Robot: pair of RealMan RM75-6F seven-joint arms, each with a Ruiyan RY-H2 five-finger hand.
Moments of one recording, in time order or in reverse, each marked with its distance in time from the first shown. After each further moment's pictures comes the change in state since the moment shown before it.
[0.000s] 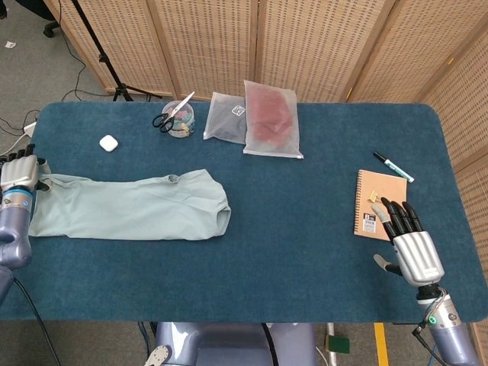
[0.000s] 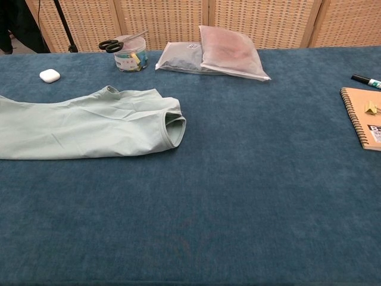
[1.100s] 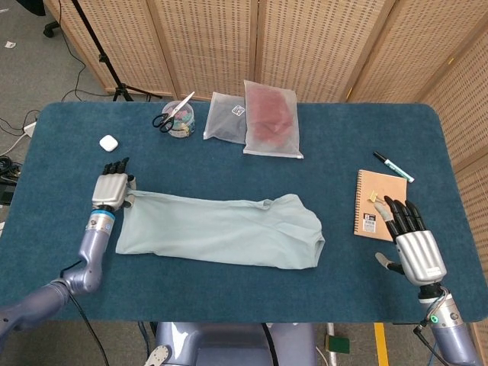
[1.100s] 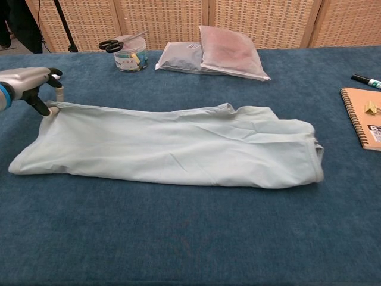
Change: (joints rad) left arm -0.005 -0.088 0.000 -0.478 -0.144 0.335 0.444; right arm 0.001 -0.011 -0.001 0.027 0.004 0.013 0.016
